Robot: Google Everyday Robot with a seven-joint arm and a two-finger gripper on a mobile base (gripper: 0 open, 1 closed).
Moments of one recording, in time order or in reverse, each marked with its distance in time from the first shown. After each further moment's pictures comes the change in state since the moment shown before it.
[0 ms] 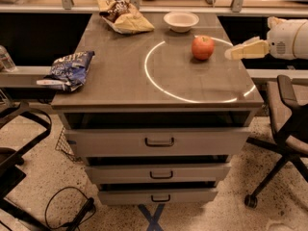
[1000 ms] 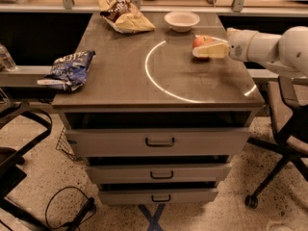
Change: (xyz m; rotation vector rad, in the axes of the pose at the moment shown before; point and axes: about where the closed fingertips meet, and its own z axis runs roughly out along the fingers) arm 0.007 0.024 0.117 -0.138 -0.137 0.167
